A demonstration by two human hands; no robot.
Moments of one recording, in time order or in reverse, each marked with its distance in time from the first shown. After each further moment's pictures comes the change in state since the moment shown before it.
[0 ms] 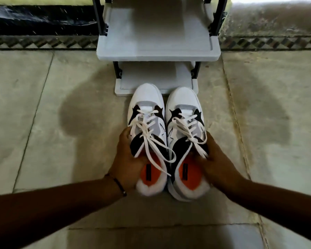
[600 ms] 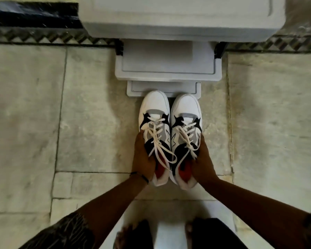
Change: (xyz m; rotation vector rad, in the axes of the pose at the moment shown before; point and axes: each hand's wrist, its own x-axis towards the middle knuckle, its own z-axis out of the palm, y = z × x) left_hand 0.003 0.027 0.017 0.019 0.184 -0.267; right_hand 0.007 -0.028 0.011 0.054 0.100 0.192
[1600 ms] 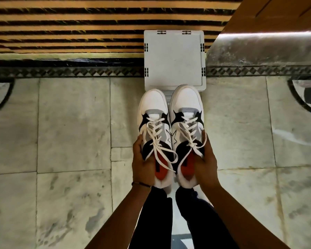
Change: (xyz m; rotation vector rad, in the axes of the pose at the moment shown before) left_hand -0.245 0.312 -0.194 -0.214 0.076 -0.148; right_hand -0.274 -0.347 -0.074 0.163 0.197 0.173
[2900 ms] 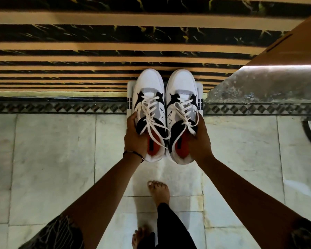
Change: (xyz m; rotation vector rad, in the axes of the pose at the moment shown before) left_hand 0.305 0.109 0.136 0.210 -0.012 0.041; right_hand 0.335 -0.106 0.034 -0.115 -0.077 -0.139
